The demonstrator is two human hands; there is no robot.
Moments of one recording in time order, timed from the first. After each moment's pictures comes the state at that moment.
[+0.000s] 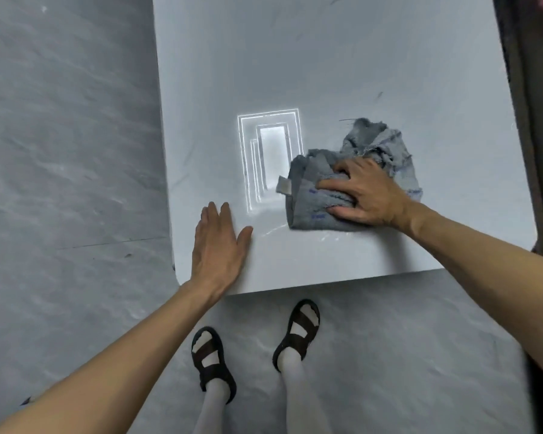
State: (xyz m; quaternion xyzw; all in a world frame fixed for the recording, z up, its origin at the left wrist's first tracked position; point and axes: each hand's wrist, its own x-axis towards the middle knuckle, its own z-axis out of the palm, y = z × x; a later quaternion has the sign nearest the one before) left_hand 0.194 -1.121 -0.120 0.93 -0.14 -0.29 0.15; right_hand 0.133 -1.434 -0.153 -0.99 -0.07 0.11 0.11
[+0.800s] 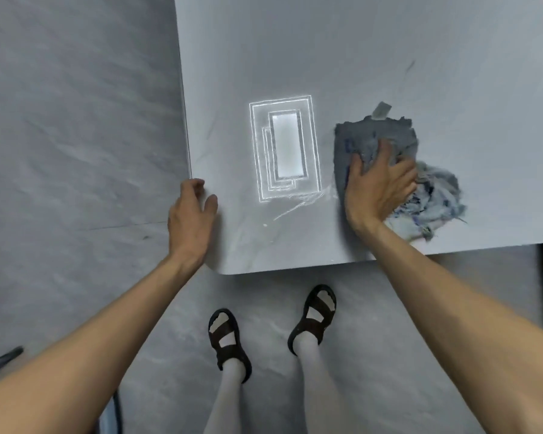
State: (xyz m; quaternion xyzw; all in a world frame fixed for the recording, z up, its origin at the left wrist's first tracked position) left_hand 0.228 -1.064 -0.113 0.92 0.02 -0.21 0.33; right_hand 0.143 -1.327 -0.177 -0.82 0.55 -0.08 0.11
